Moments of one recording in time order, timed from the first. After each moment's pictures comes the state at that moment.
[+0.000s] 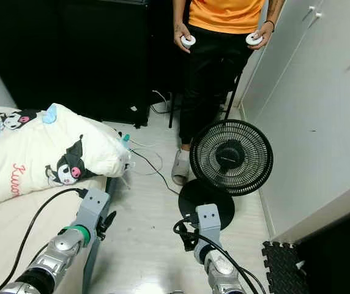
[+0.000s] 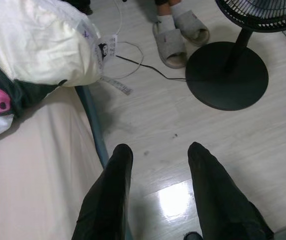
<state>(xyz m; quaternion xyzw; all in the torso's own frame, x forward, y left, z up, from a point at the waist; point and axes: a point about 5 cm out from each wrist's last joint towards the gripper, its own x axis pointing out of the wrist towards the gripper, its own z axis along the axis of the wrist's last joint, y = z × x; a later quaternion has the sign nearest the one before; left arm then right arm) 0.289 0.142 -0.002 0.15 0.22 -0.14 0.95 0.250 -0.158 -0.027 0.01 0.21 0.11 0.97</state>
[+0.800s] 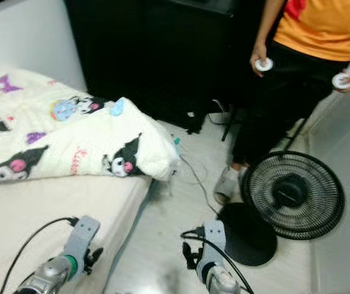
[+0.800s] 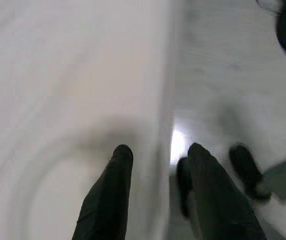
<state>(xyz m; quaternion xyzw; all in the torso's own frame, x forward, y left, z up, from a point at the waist) 0.243 0.165 -0.047 0.14 0.35 -0.14 0.92 0.222 -0.166 -0.056 0.07 0.32 0.06 0.94</state>
